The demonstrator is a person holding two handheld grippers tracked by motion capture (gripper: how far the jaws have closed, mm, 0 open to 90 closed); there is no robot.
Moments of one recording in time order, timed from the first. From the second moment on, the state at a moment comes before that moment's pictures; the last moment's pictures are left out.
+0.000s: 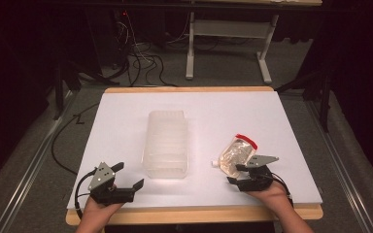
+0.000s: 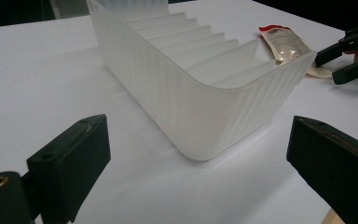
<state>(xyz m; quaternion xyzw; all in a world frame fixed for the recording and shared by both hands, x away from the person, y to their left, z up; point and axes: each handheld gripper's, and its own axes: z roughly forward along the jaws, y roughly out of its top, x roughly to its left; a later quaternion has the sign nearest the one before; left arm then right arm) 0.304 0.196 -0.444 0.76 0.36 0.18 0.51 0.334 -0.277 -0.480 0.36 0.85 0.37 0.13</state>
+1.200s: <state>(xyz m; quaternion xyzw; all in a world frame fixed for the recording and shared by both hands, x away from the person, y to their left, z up) 0.303 0.197 -0.445 0.76 0.36 0.17 0.50 0.339 -0.277 -0.479 0.32 0.86 0.37 0.14</state>
